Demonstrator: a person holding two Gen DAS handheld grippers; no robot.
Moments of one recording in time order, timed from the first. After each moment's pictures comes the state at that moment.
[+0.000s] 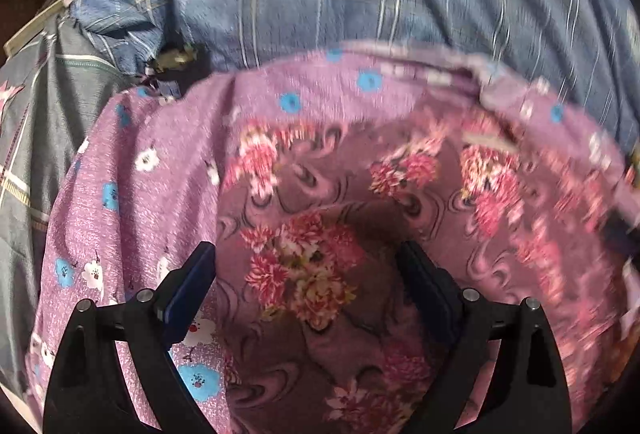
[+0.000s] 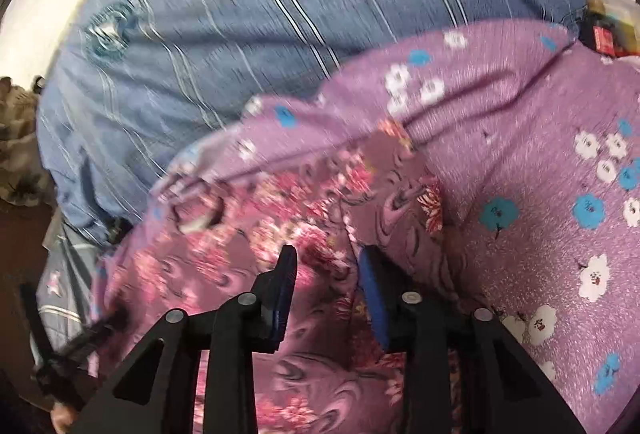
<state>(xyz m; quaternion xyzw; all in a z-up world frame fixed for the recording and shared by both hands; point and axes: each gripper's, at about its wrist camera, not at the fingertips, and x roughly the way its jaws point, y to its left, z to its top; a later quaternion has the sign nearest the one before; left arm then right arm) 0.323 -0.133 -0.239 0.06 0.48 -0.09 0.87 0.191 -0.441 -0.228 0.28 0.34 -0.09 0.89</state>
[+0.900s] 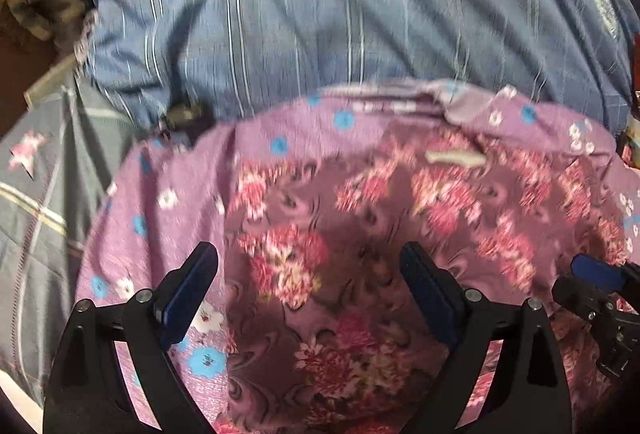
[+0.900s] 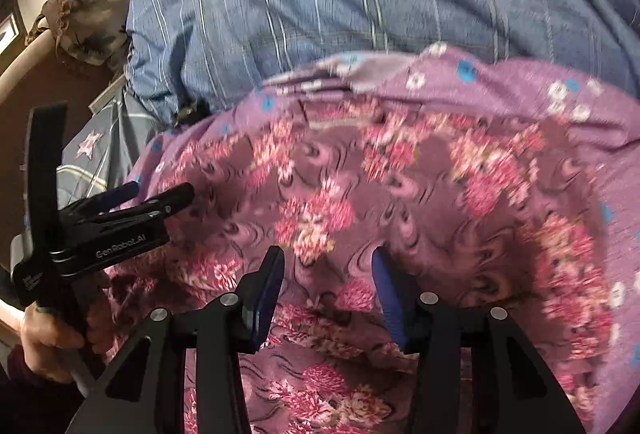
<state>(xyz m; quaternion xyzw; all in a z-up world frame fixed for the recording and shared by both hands) 0.274 -0.139 -0.199 0.09 0.38 -0.10 0.91 0.182 -0.327 -0.207 0.12 0.40 0.03 0.91</state>
